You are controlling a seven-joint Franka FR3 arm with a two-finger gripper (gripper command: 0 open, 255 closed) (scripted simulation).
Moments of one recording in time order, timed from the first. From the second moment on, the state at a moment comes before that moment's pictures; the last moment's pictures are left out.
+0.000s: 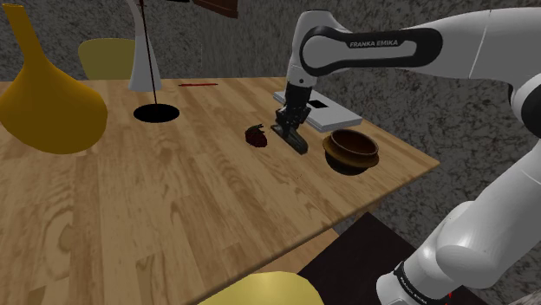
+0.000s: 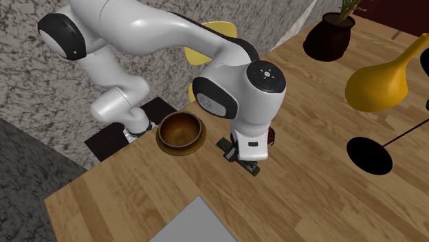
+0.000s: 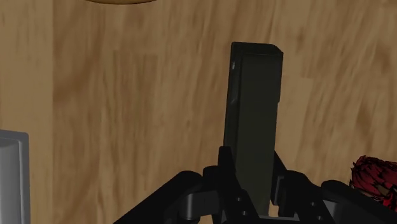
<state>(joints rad) 0.03 -0.05 0.15 -1.90 0.03 1.80 0.23</state>
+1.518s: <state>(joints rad) 0.03 -0.01 0.15 -1.54 0.03 1.48 0.24</state>
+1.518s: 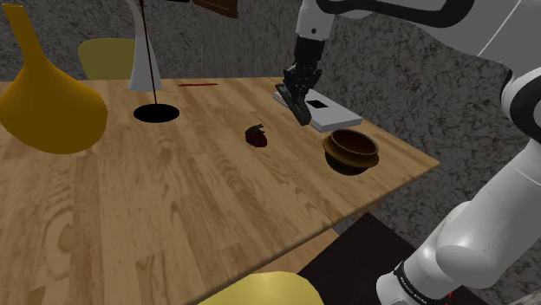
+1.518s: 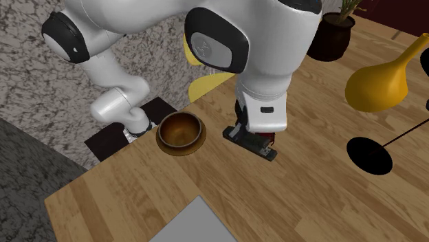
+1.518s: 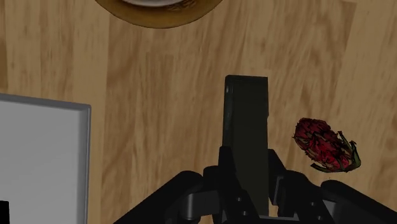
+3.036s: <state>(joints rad) 0.00 -0.61 0.06 -2.12 0.05 1.46 0.10</state>
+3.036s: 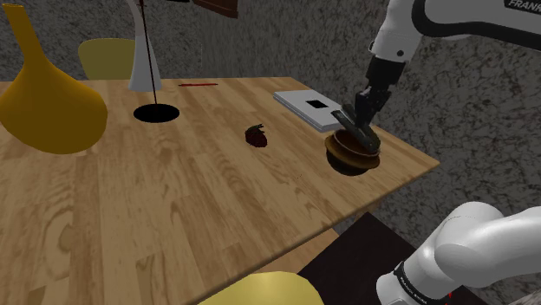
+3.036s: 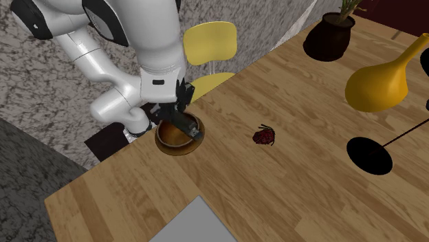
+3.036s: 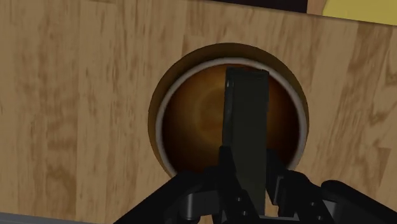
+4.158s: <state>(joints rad) 0.00 -0.65 0.06 -2.25 0.05 1.56 0.09</state>
